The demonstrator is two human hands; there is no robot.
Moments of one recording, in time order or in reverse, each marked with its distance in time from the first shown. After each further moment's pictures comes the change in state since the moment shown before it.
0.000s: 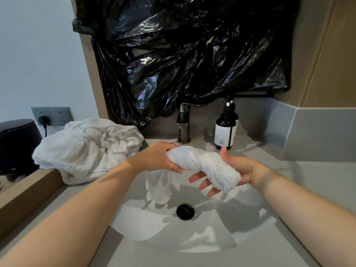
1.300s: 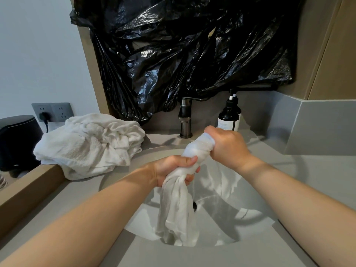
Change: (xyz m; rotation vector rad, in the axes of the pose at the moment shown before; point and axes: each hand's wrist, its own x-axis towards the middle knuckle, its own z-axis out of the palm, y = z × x) left_hand -0.003 0.002 0.044 -1.078 -0.585 -0.307; right_hand 0.025 -0.016 0.021 -1.789 1.295 -0.692
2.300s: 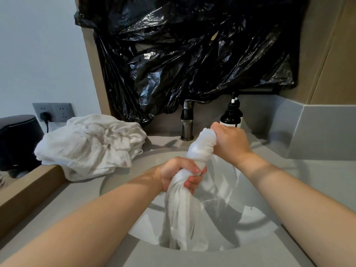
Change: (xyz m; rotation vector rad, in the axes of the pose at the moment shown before) left_hand 0.004 -0.001 0.007 -0.028 -0.206 0.045; right_hand 0.015 0.003 -0.002 -0.095 -0.069 0.155
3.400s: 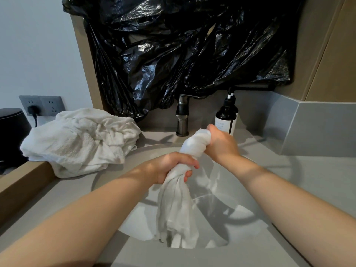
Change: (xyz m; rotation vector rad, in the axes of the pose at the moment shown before) left_hand 0.001 0.003 -0.008 0.116 0.372 -0.049; right_hand -0.007 -0.009 0.016 0.263 -0.321 0.401
